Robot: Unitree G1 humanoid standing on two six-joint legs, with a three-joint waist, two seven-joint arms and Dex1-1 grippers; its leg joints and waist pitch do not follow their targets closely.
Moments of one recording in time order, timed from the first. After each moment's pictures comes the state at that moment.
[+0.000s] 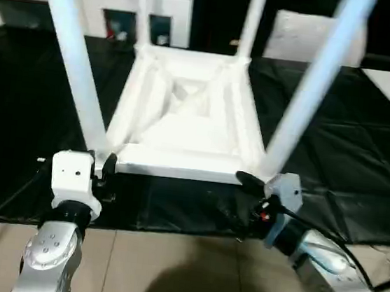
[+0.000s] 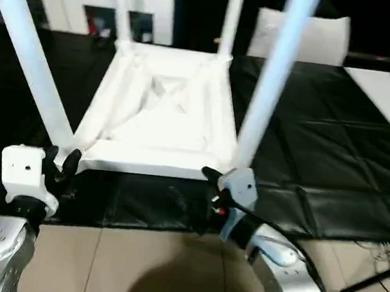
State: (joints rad) left arm 0.12 0.04 0.12 -0.34 0.02 0.29 -0.11; right arm 0.00 -0.25 0.14 -0.30 0.28 0.39 0.61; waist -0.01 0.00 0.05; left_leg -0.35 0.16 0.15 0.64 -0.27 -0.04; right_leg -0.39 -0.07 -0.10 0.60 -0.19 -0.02
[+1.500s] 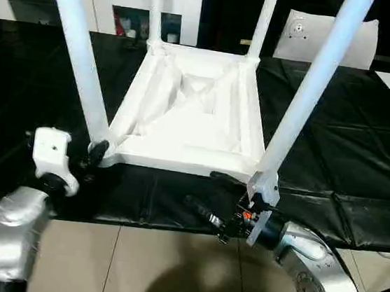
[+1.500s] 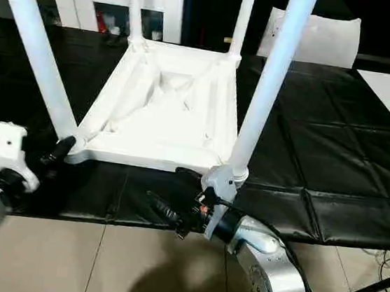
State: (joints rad) left arm -0.13 0.35 0.25 0.17 -0.24 0.14 -0.52; right arm -0.05 -0.23 0.20 -0.14 0.35 0.31 0.77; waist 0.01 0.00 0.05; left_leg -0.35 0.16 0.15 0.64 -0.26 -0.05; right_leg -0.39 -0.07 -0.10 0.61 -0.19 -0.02
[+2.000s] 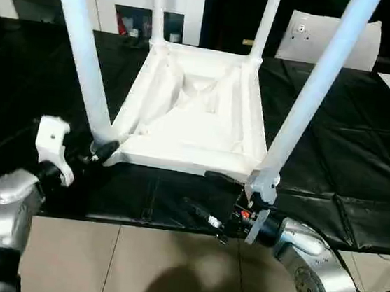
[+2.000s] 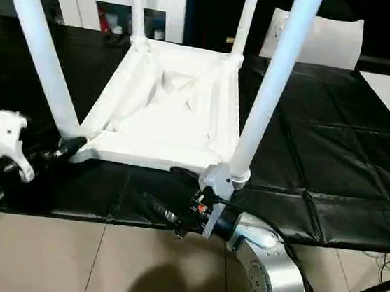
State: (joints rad) left arm -0.27 0.41 0.24 0.40 -0.28 0.08 -0.70; right arm -0.09 -0.24 0.20 -0.11 0.36 0.29 0.81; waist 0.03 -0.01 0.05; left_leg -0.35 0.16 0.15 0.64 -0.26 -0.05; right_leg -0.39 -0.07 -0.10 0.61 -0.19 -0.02
